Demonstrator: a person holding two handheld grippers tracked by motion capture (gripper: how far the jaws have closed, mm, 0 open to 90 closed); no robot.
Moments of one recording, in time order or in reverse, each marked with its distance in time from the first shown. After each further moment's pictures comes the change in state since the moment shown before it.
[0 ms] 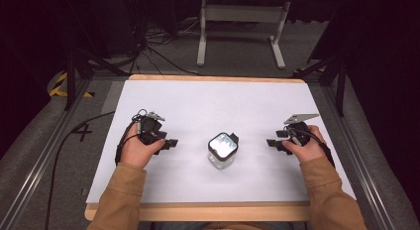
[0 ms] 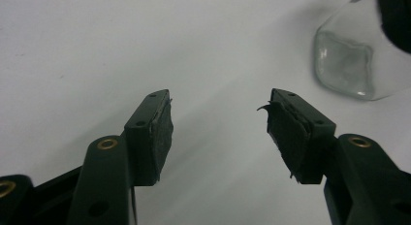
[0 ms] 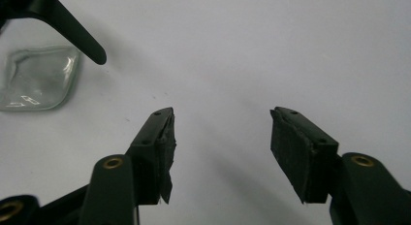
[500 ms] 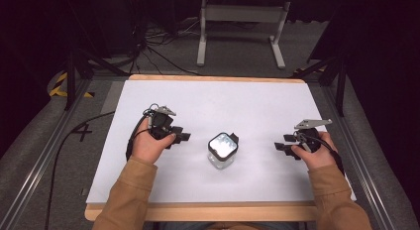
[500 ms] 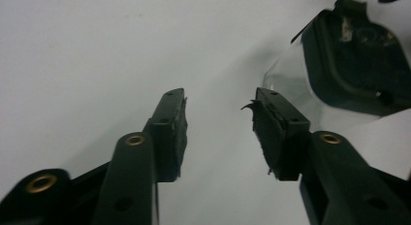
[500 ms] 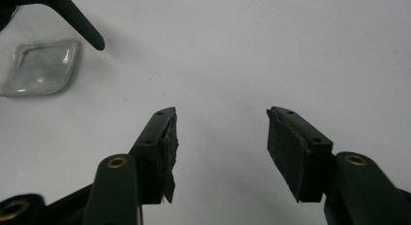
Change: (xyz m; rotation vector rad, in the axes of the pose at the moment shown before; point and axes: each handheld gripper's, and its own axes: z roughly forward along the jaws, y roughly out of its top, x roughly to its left) left arm -0.021 0.026 0.015 -0.120 -0.134 0.055; right arm -0.001 -0.022 -0.022 -0.033 -0.024 0.040
